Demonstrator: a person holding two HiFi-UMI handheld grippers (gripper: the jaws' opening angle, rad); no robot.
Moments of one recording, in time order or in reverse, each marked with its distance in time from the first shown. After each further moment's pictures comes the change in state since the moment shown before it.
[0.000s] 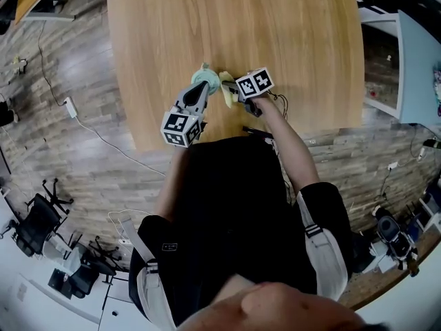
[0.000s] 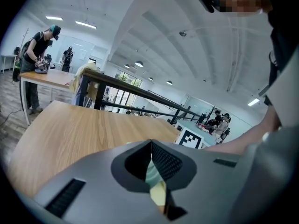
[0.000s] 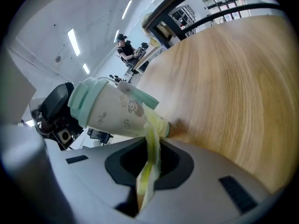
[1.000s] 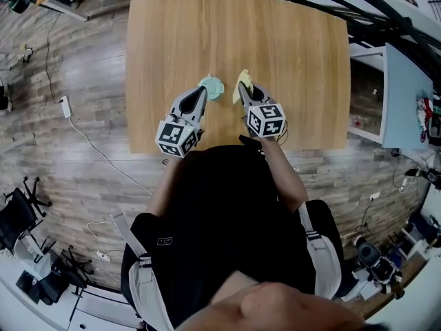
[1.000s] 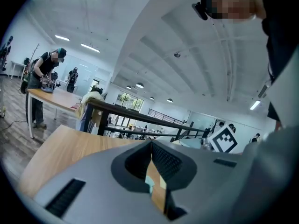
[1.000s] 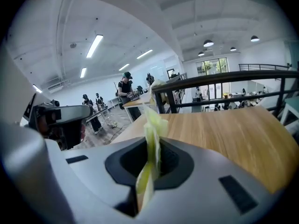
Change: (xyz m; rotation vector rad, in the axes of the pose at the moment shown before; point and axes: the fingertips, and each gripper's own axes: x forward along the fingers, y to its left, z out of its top) left arm -0.057 -0.013 0.074 0.021 -0.249 0.045; right arm -0.146 0.077 0.088 -0.302 -0.627 -0.419
